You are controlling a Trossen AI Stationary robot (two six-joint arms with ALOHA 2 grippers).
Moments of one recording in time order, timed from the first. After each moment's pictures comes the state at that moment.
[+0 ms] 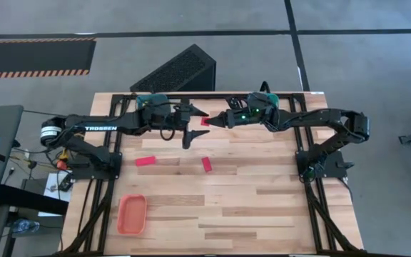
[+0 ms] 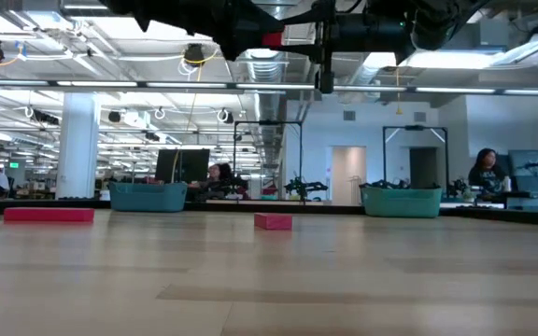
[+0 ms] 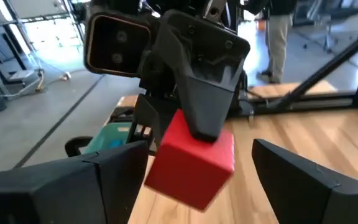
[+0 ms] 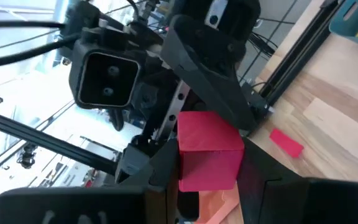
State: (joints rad) left arm 0.24 1.36 0.97 0.21 0.15 0.15; right arm -0.32 1.48 0.91 0.59 -0.42 1.07
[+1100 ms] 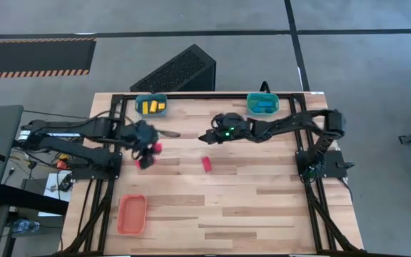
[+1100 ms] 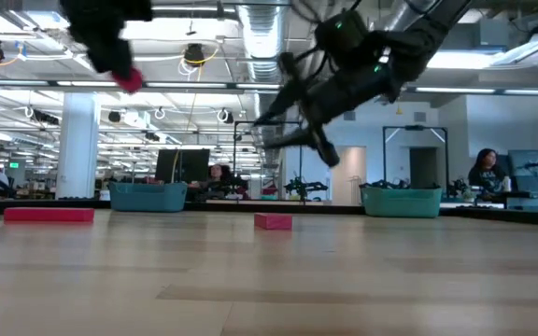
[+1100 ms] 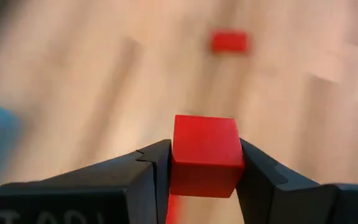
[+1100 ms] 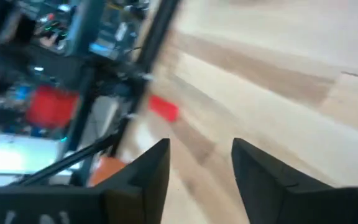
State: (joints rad) left arm 0.03 1.01 0.96 -0.93 -0.10 -0.25; right arm -0.21 1.73 0.92 0.40 -0.13 1.04
